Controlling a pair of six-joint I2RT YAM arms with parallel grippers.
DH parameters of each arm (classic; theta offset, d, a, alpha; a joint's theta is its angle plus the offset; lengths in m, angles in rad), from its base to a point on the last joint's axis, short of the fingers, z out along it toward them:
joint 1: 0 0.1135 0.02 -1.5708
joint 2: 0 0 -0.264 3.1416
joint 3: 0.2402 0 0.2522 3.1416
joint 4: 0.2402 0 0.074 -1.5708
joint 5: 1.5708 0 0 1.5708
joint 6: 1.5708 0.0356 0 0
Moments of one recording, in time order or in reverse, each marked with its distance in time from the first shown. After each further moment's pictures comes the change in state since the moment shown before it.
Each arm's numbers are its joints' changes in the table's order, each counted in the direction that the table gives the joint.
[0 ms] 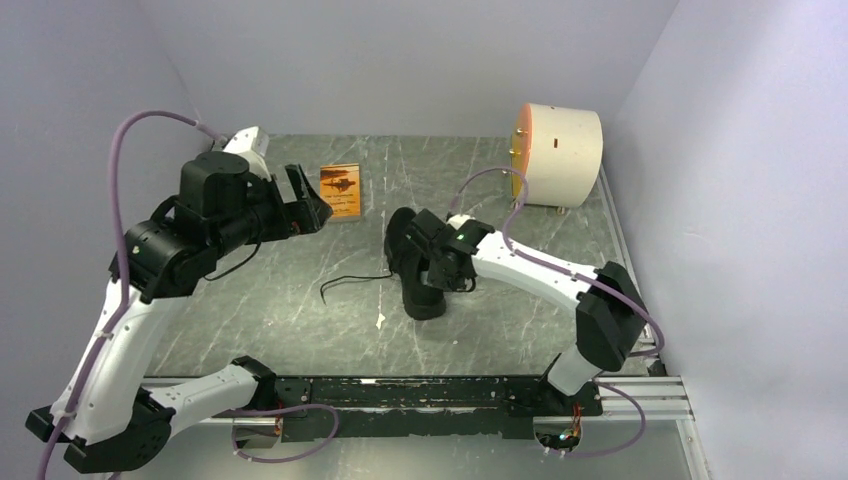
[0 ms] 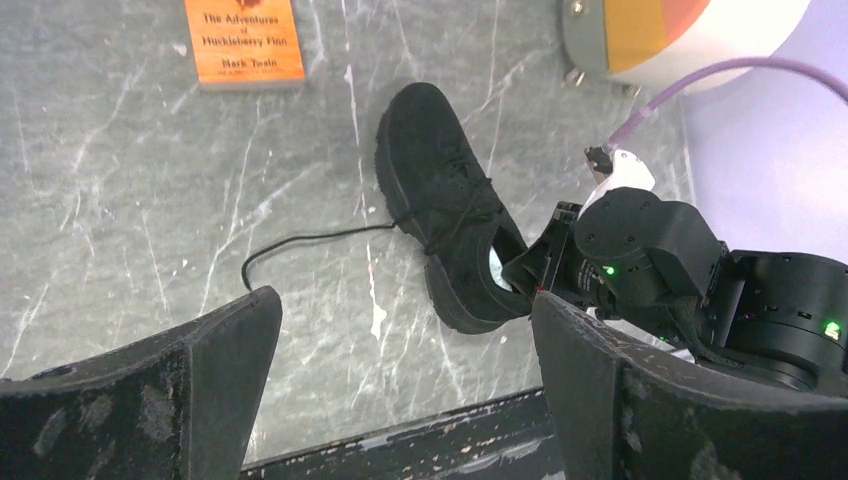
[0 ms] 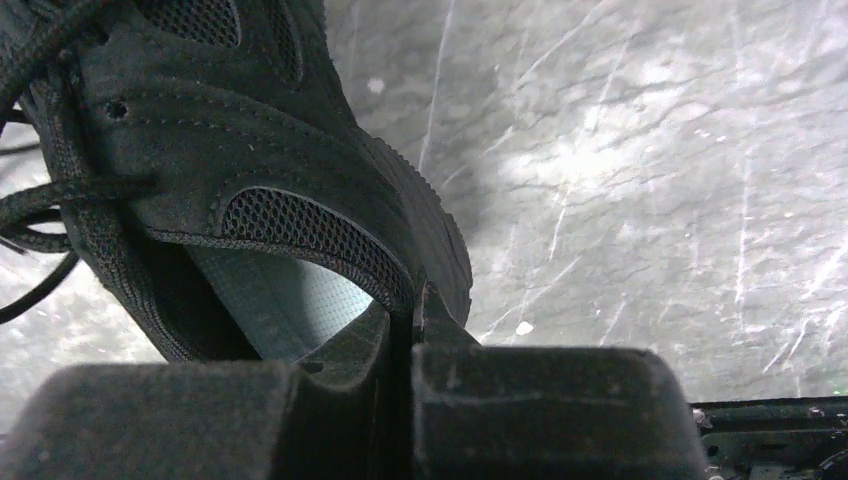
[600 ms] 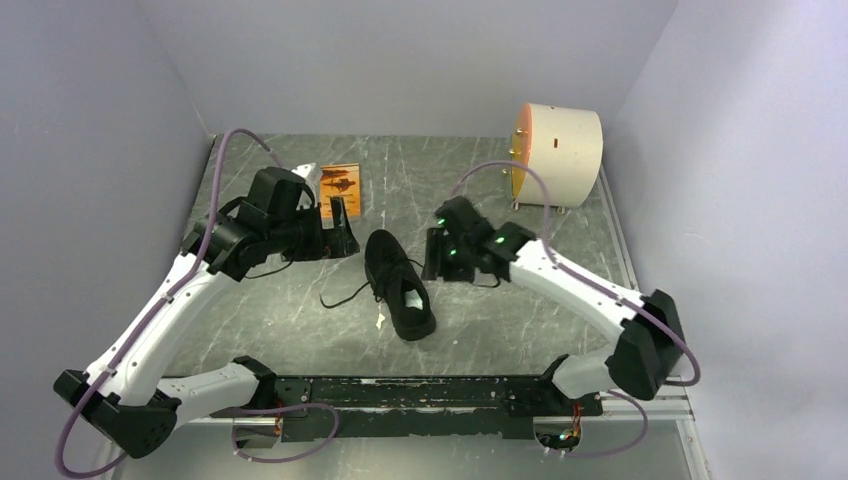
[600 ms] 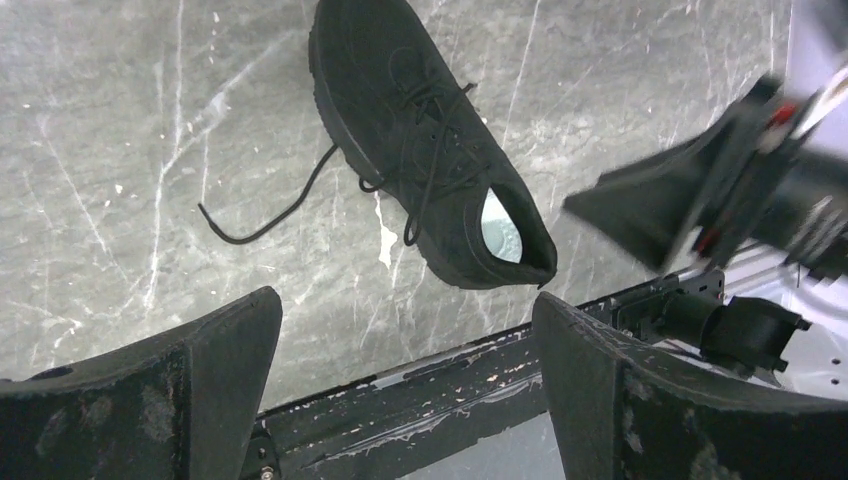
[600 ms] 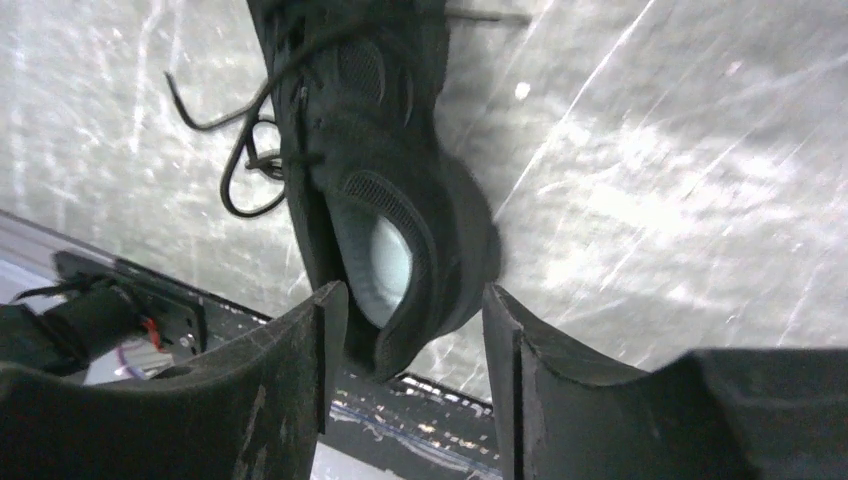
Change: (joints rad) left arm 0.000 0.065 -0.297 -0.083 0.172 0.019; right arm -0.014 -0.148 -0.081 -0.158 -0.207 -0.246
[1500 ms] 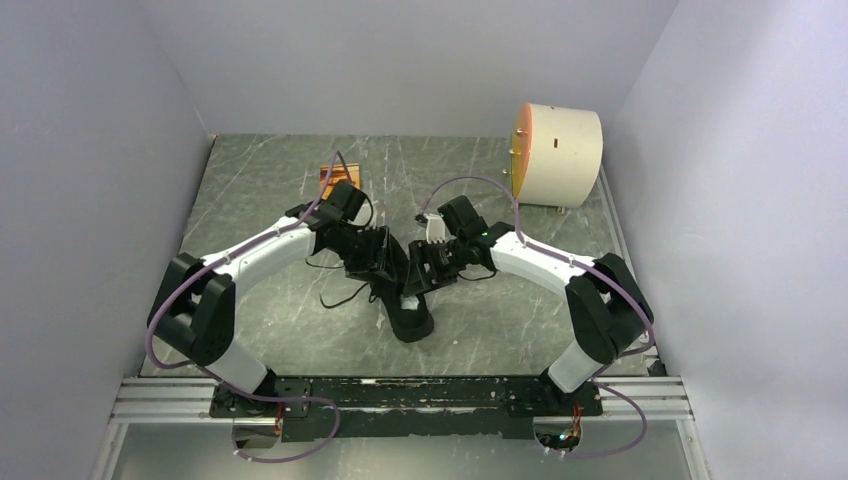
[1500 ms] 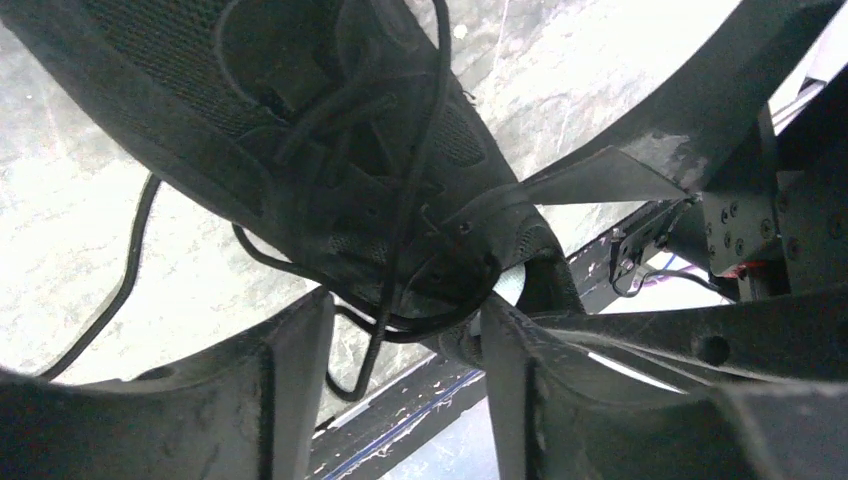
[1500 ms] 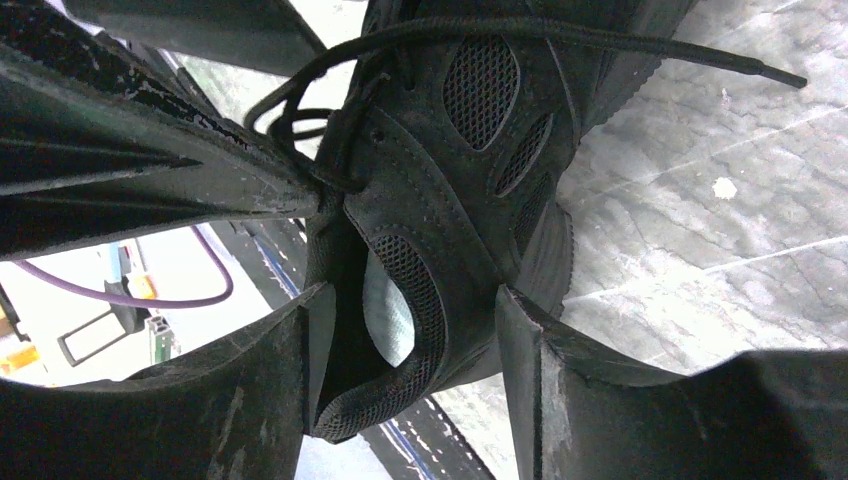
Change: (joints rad) left arm 0.000 0.476 -0.227 -0.385 0.399 0.041; right arm -0.216 0.176 -0.143 -0.359 -0.696 -0.423
